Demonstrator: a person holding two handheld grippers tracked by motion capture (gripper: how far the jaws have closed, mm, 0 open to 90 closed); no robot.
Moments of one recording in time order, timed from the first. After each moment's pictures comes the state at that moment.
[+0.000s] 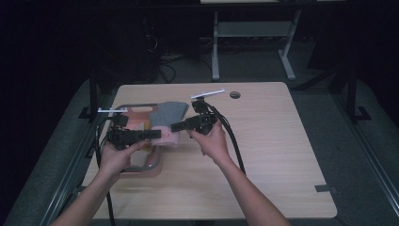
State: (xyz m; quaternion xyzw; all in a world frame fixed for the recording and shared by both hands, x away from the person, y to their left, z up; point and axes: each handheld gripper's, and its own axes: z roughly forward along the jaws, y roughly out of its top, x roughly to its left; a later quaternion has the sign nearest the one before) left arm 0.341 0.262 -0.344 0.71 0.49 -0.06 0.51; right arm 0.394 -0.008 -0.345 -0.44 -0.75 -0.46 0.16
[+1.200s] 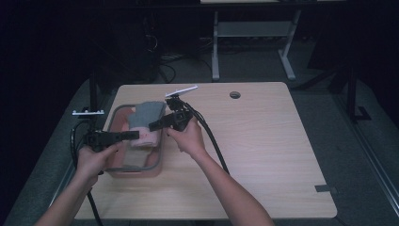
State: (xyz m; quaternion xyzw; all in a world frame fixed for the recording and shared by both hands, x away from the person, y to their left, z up) left arm 0.335 0.323 -0.347 0.69 0.52 -0.04 0.49; right arm 0.407 0.059 -0.342 -0.42 -0.77 -0.45 0.18
